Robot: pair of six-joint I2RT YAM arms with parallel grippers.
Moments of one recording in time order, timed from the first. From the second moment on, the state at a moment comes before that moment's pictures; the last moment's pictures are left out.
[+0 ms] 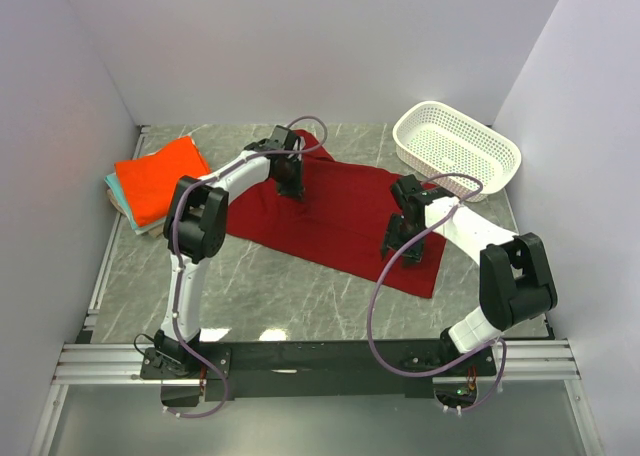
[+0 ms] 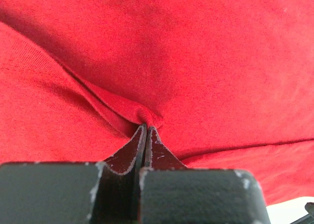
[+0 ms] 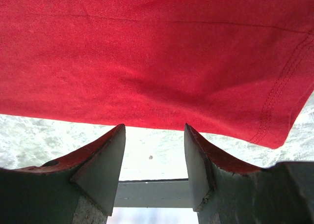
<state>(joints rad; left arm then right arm) -0.43 2.22 1.77 -0.61 0.19 -0.42 0.34 1.55 1.01 -0.88 -0.04 0.71</state>
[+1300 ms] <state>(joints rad) -0.47 2.22 1.77 -0.52 0.20 -0.49 0.36 1.54 0.94 -0.85 -0.04 0.72</state>
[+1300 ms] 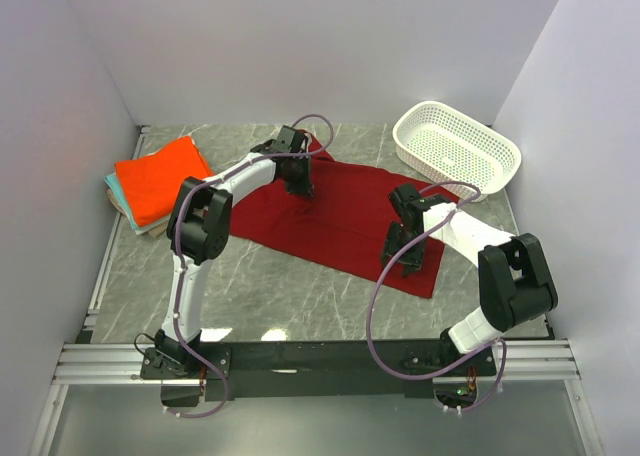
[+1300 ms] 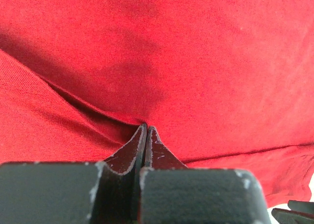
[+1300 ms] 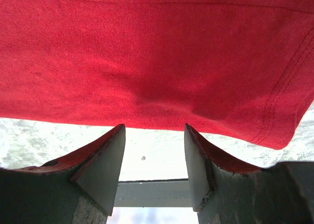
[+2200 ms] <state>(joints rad) -0.22 1.95 1.53 -0.42 0.21 -0.56 0.38 1.54 1.02 -0.87 -0.02 0.72</state>
